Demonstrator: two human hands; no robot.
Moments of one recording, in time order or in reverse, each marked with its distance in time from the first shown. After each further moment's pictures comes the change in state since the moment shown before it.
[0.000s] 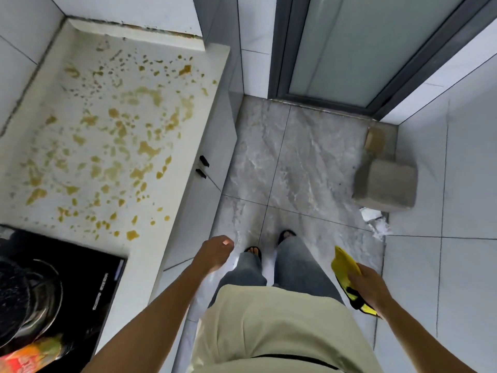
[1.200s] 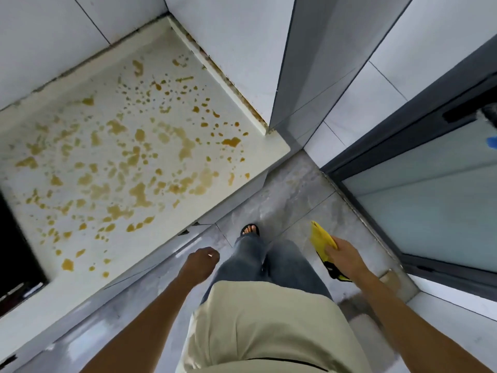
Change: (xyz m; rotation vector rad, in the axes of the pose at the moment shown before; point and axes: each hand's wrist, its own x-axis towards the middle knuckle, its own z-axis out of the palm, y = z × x) left_hand 0.167 0.180 -0.144 -0.673 0.264 -0.382; right_hand 0.305 -0.532 -0.103 -0.707 -0.327 -0.480
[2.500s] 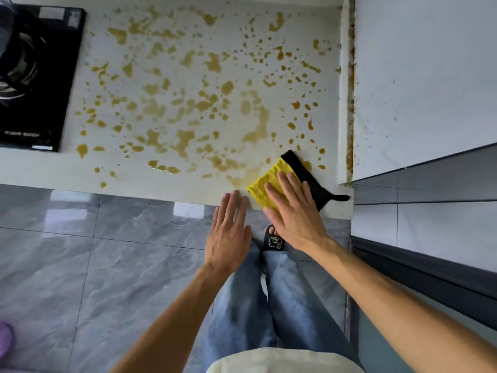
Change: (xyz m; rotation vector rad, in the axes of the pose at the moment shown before) left_hand 0.037 0.110 0.039 -0.090 0.738 0.072; right_hand 0.152 -0.244 0.070 -1.102 -0.099 -1.354
